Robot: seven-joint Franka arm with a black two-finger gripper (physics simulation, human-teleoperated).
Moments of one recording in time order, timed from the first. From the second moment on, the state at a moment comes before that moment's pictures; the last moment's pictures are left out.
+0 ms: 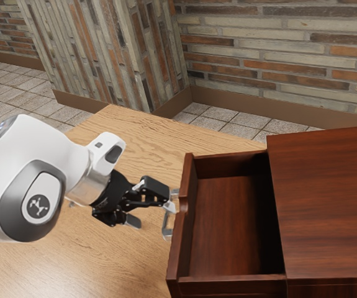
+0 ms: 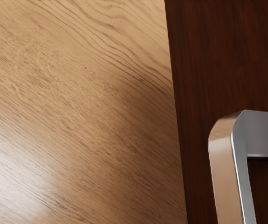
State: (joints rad) arm 0.12 -0.49 -0.15 -2.44 -0.47 2.43 -0.32
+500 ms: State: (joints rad) arm 0.10 -0.54 -0.06 -2.48 -0.41 2.41 -0.33
